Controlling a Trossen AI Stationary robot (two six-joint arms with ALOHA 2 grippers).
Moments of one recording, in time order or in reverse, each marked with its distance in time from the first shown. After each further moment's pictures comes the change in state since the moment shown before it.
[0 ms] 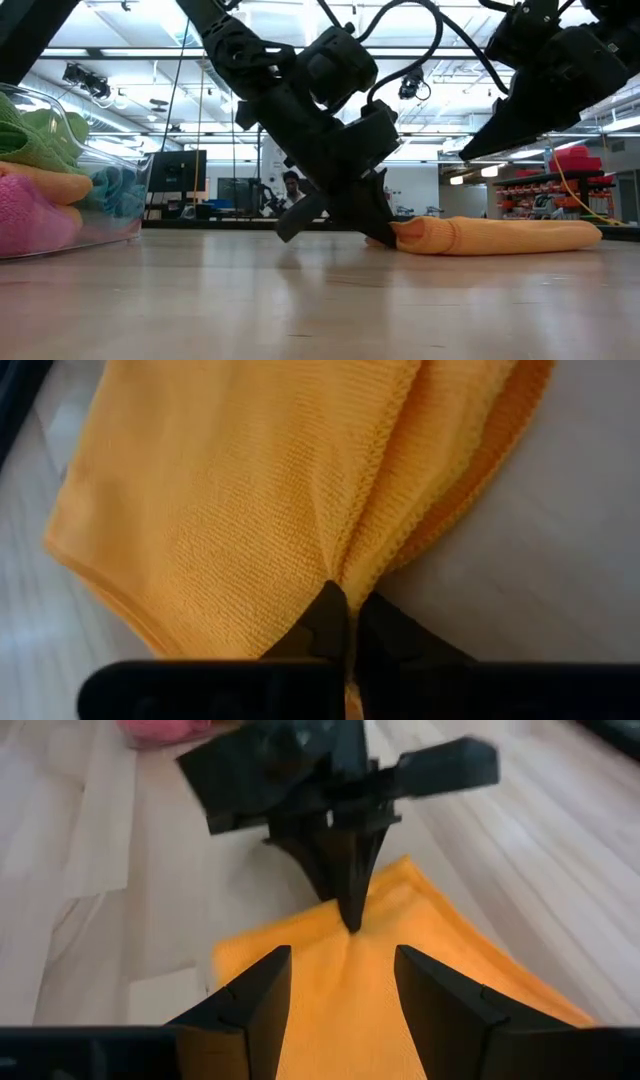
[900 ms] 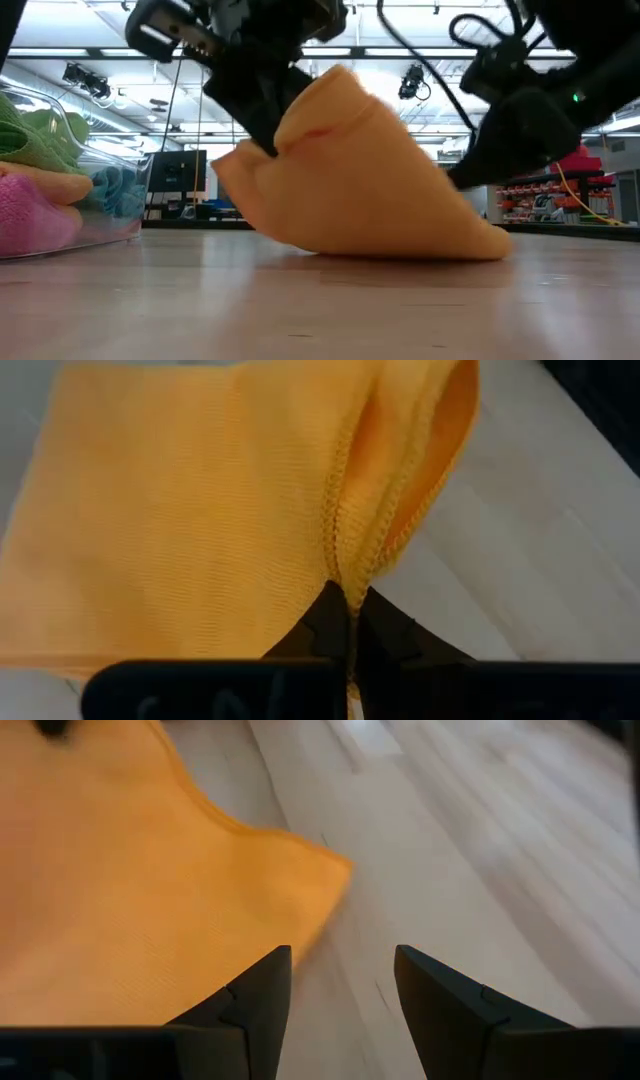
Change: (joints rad) left arm -0.140 -0.269 0.090 -0.644 0.372 -0.443; right arm -0.049 0.254 0.001 0.286 0.013 -0.069
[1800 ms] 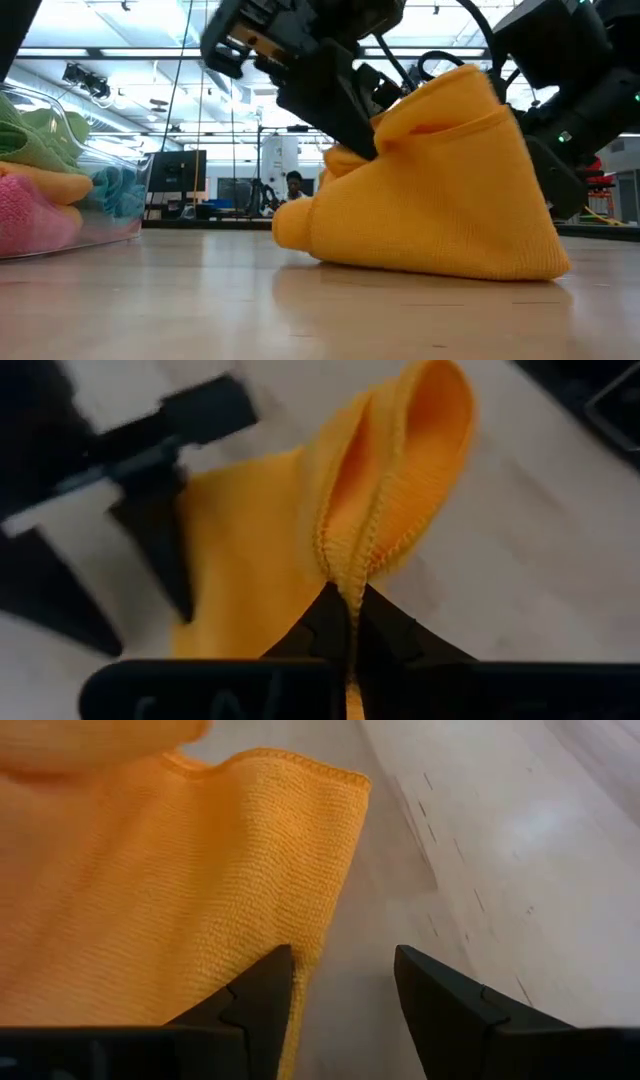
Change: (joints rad) left arm -0.009 0.129 0.119 0.182 -0.032 -0.009; right arm -0.020 0.279 0.088 0.134 -0.159 -0.018
